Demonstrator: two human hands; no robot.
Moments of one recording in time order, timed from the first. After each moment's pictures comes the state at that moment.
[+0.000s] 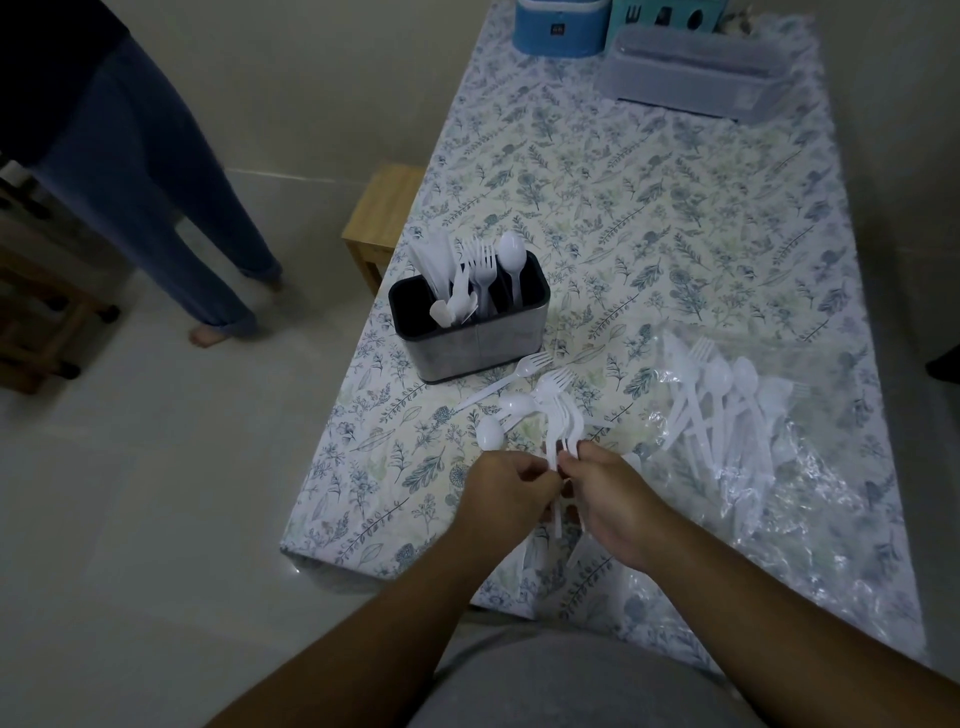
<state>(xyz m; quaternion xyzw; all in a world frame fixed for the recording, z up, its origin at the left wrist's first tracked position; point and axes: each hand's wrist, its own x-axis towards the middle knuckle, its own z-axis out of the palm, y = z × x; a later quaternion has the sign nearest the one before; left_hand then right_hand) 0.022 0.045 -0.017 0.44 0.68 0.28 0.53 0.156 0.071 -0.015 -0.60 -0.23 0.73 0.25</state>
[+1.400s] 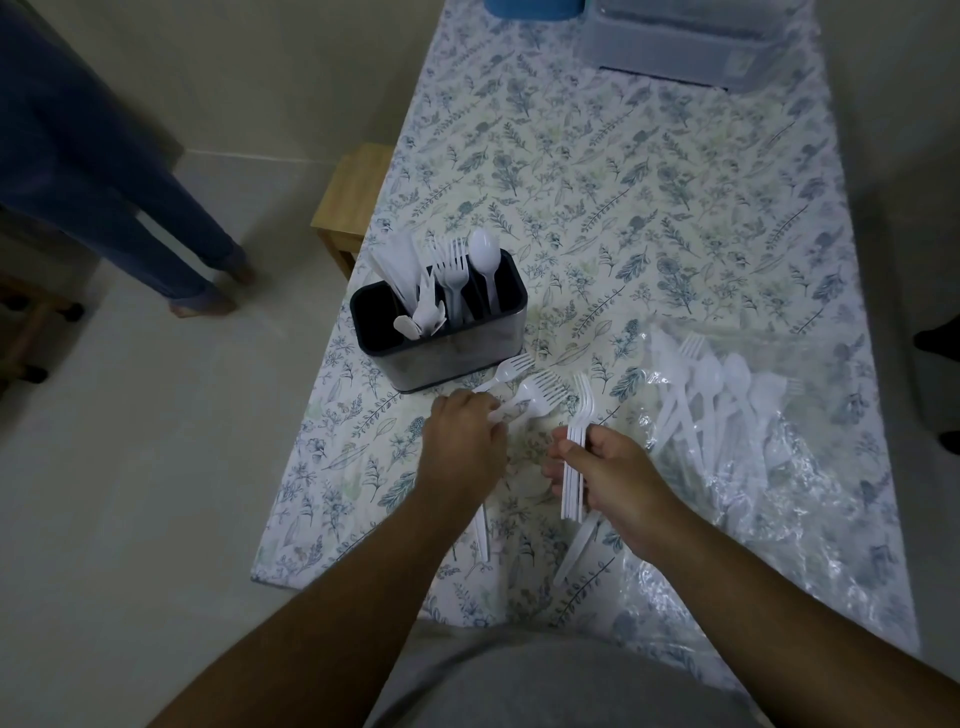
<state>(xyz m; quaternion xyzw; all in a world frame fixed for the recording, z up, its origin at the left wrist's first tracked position) 0.001 0.113 -0.047 0.64 0.73 0.14 0.21 0.179 0.098 -0.025 -0.64 -0.30 0.66 0.27</state>
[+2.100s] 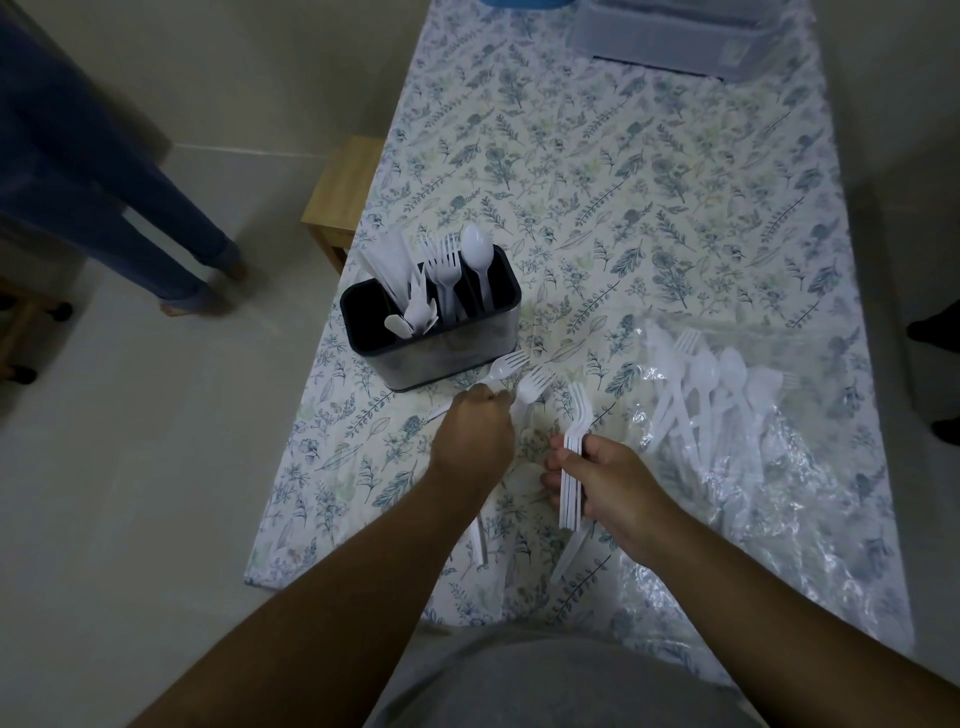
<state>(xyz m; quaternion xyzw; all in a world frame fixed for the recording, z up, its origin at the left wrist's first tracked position) 0.014 0.130 -0.052 0.74 0.65 0.08 0.16 0.182 0.094 -0.039 -0.64 -0.25 0.68 0.26</state>
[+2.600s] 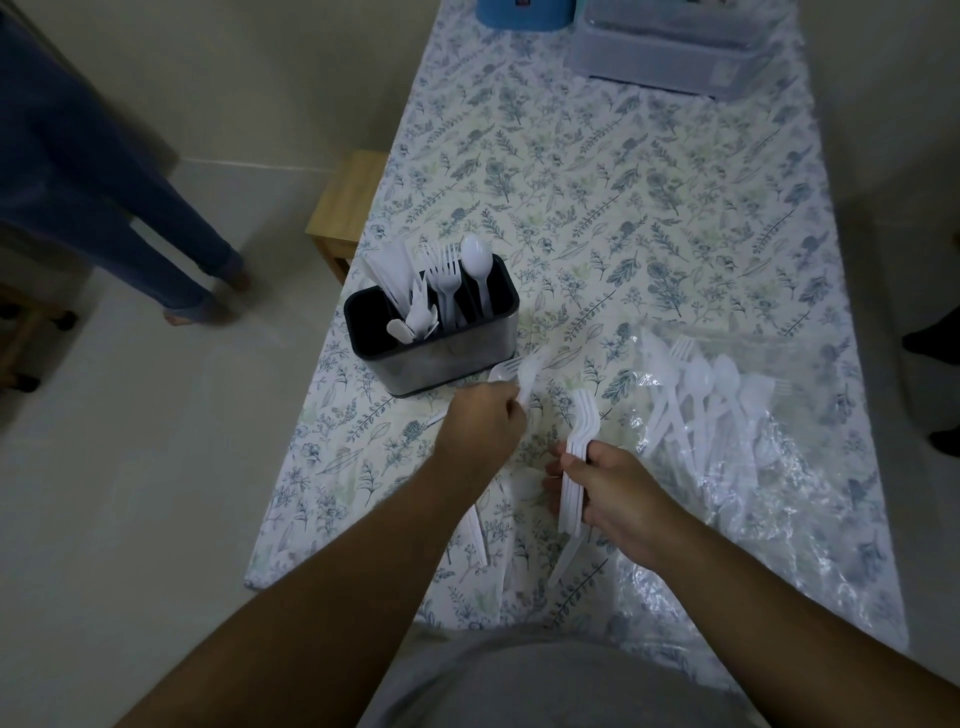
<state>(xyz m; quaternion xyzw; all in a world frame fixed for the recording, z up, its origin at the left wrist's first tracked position) 0.019 0.143 -0.030 0.66 0.68 0.15 0.28 0.189 0.093 -0.032 -0.64 -0.28 0.68 0.23</state>
